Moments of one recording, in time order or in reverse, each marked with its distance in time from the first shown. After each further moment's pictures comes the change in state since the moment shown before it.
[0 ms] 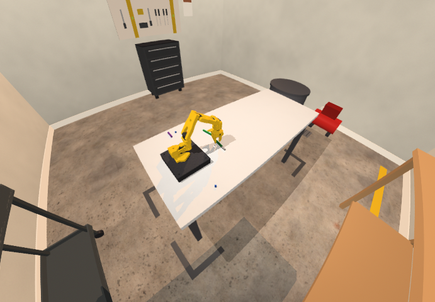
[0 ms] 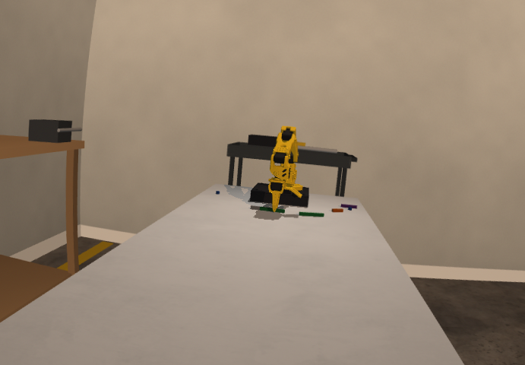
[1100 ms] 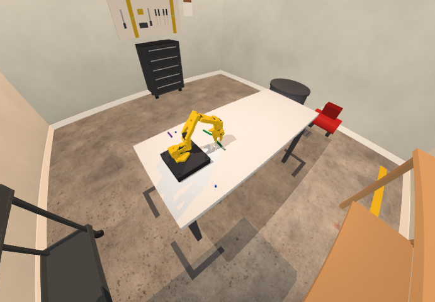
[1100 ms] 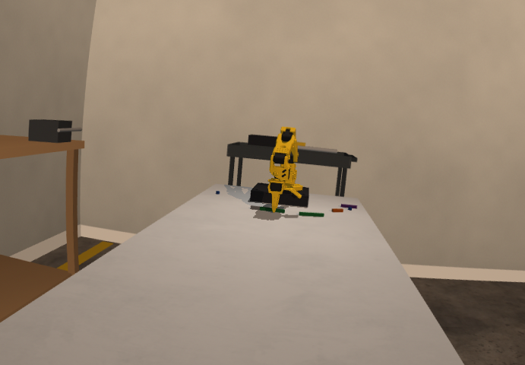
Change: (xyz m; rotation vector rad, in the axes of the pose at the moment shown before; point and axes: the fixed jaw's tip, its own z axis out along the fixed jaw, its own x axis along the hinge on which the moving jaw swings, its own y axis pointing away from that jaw) arm 0.000 -0.008 0.001 0.018 0.001 0.001
